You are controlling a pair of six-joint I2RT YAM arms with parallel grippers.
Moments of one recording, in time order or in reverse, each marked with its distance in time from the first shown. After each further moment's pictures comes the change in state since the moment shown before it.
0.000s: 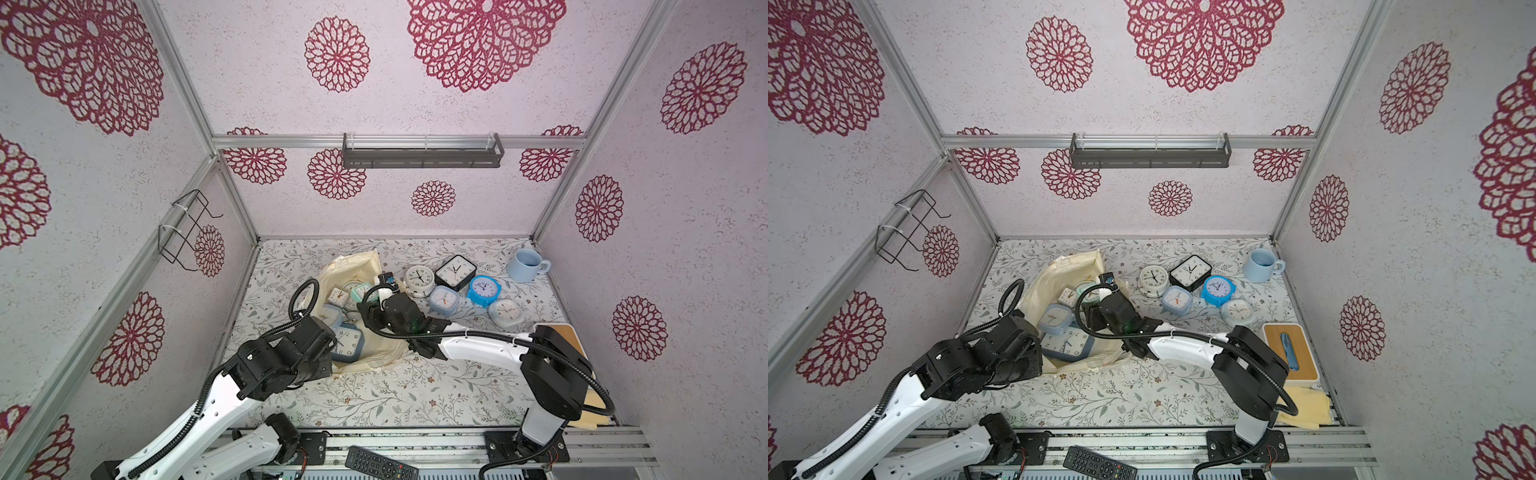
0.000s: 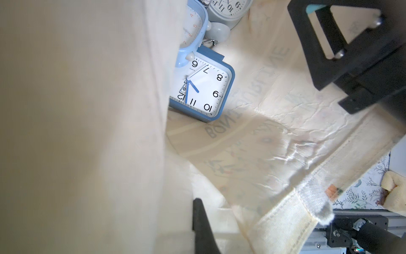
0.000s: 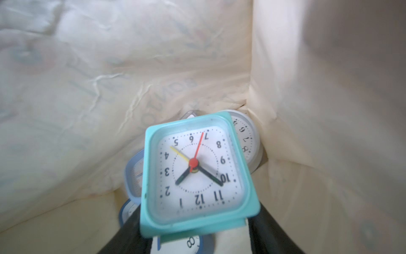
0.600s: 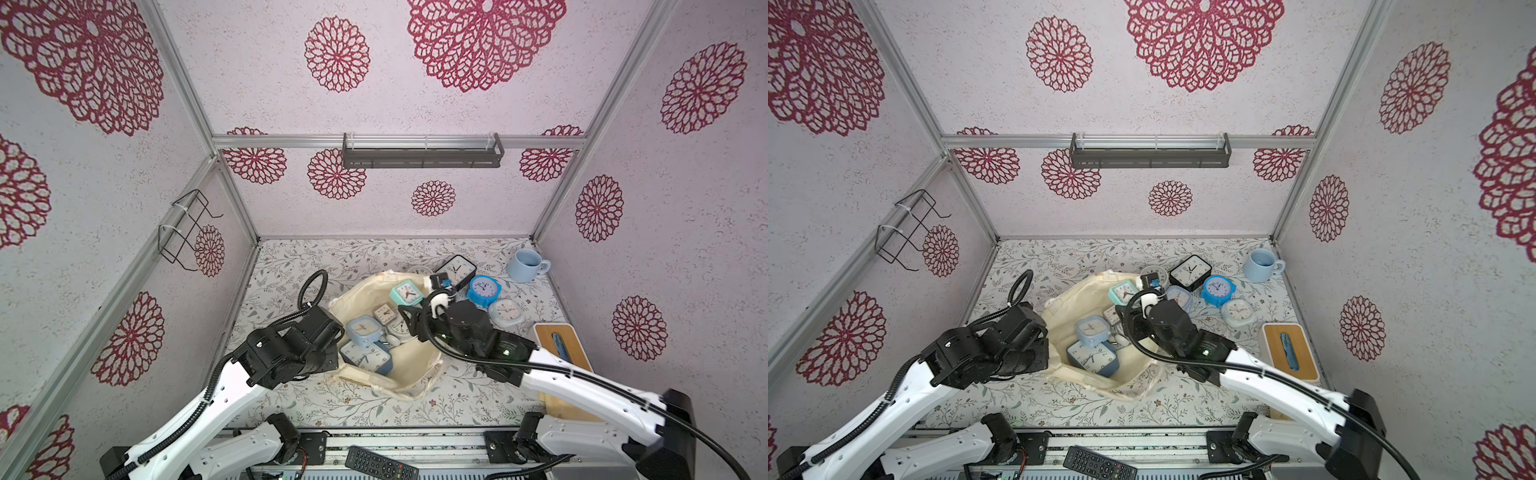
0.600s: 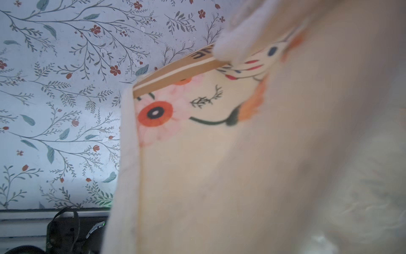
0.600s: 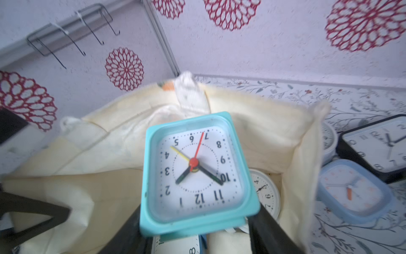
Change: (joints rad) left arm 0.000 0.104 0.075 0.005 0.003 0.026; right arm -0.004 -0.657 -0.183 -0.370 0.098 -0.056
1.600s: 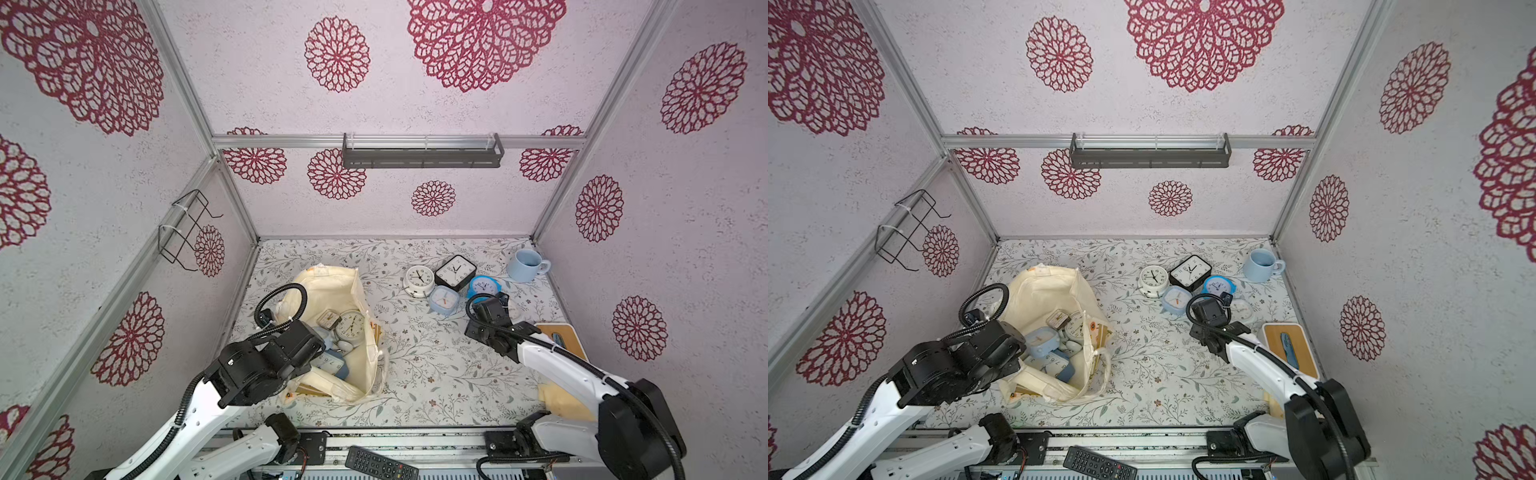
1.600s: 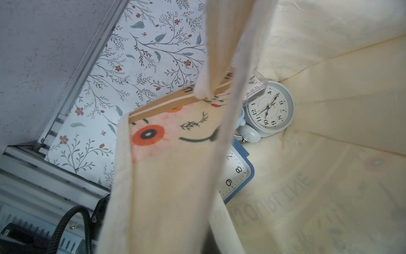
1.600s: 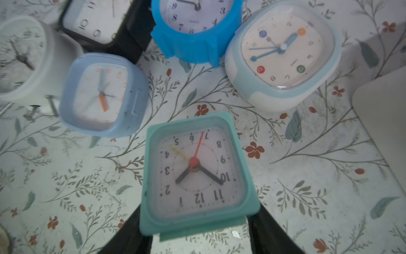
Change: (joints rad) left arm 0.000 -0.123 0.010 -0.204 -0.297 -0.262; right arm -0.554 0.230 -0.222 -0.292 0.017 0.375
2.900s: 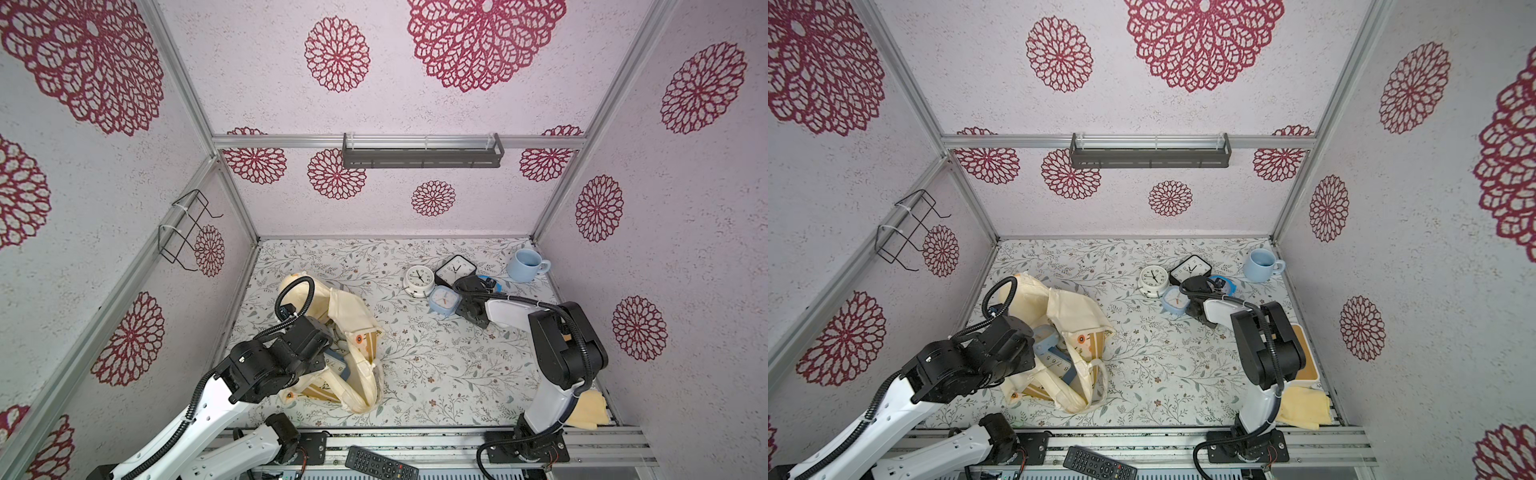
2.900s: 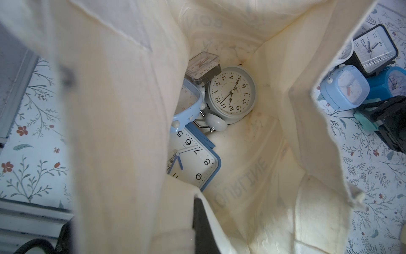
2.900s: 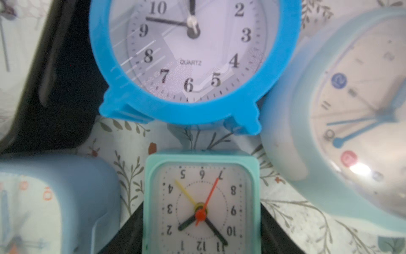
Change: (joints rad) left arm 0.000 0.008 -0.052 0.183 0.119 0.158; right arm -0.096 0.527 0.309 0.124 0.042 0.023
